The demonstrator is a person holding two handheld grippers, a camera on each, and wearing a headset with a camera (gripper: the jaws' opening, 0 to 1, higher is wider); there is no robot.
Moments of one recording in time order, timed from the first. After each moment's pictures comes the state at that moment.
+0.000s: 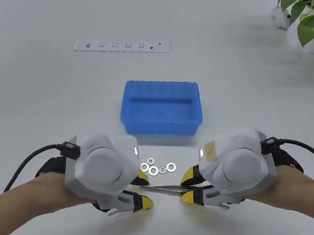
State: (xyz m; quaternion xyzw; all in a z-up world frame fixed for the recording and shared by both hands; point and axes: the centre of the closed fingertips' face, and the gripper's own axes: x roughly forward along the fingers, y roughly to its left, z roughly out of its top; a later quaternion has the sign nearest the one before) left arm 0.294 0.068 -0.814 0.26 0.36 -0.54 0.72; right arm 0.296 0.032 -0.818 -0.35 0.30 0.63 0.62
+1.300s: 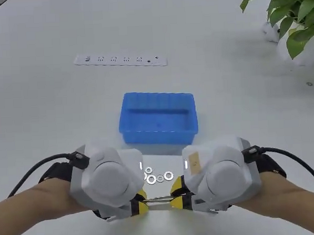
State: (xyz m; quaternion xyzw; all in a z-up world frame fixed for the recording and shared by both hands) left arm 0.286 0.075 -0.816 0.32 0.35 -0.54 0.69; right arm 0.289 0.046 -0.804 -0.38 0.27 0.64 0.61
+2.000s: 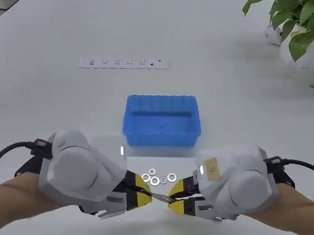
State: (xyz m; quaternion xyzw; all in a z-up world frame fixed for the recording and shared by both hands) left arm 0.278 0.070 -0.750 0.27 0.29 -0.56 0.73; right arm 0.279 0.056 -0.785 -0.33 0.21 0.65 0.65
